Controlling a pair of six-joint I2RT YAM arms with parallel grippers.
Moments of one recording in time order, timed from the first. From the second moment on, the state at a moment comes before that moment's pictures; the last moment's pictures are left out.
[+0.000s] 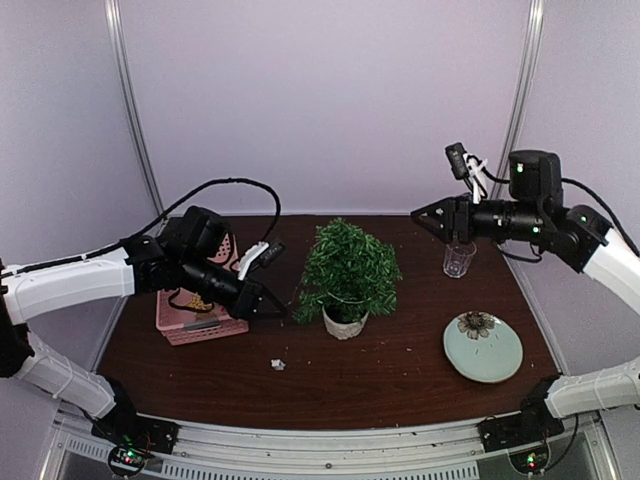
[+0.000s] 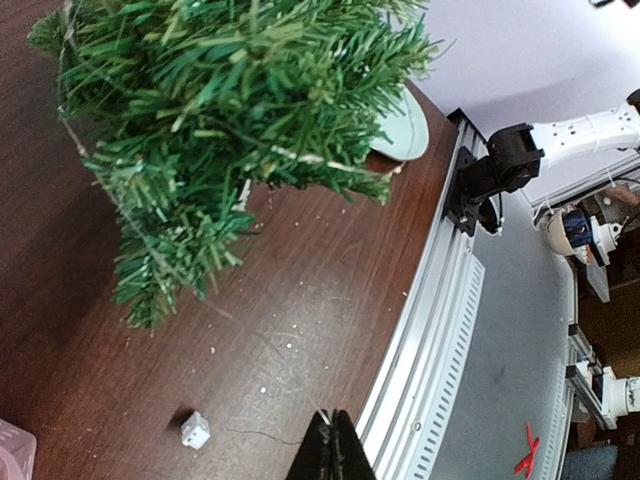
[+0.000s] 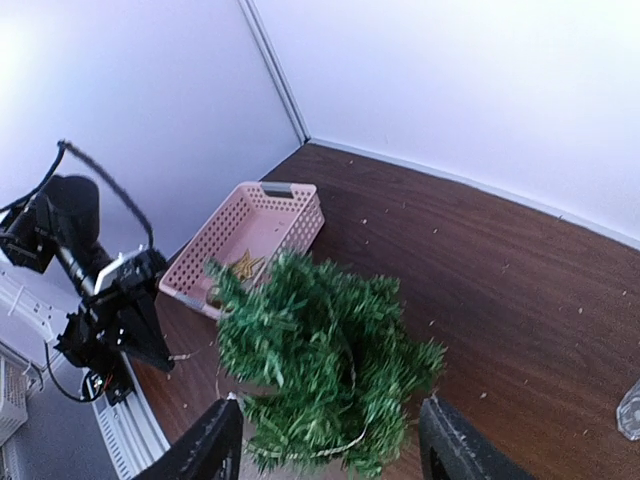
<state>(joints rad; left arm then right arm) -0.78 1.32 1.00 -0.44 0.60 -0.21 0.58 1.12 1.23 -0.46 -0.31 0.22</state>
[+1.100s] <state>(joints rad) -0.90 1.49 1.04 -0.10 0.59 -0.41 1.20 1.43 0.57 0.48 0.06 0.16</state>
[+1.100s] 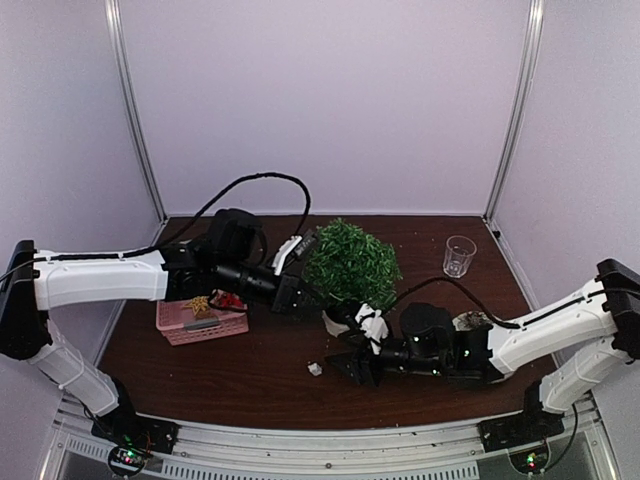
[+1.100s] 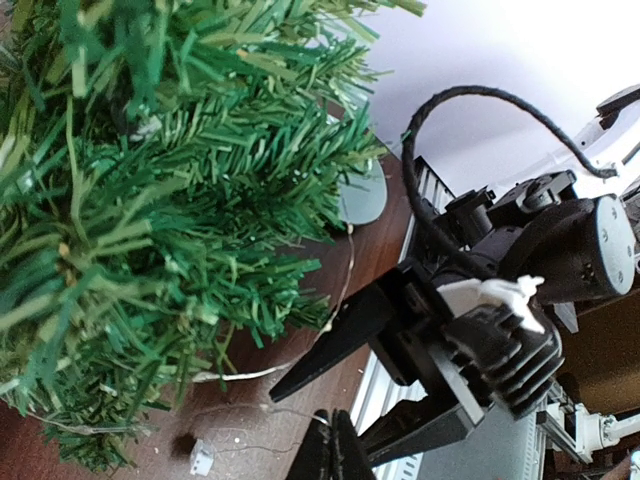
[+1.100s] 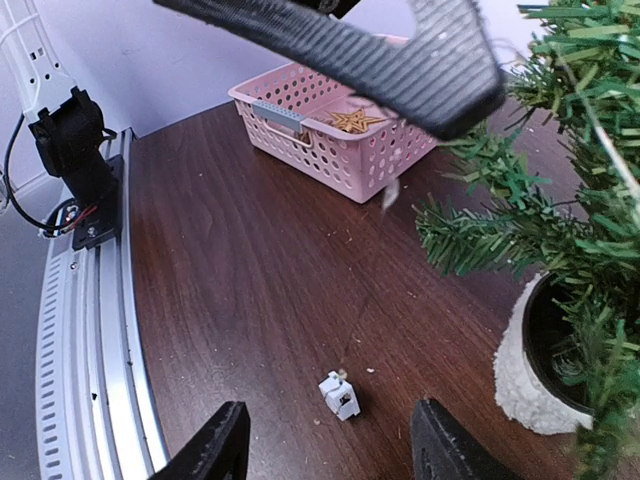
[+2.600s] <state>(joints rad) -0.90 1.50 1.07 -0.12 0.60 -0.39 1.22 1.65 0.49 0.82 0.17 0.14</state>
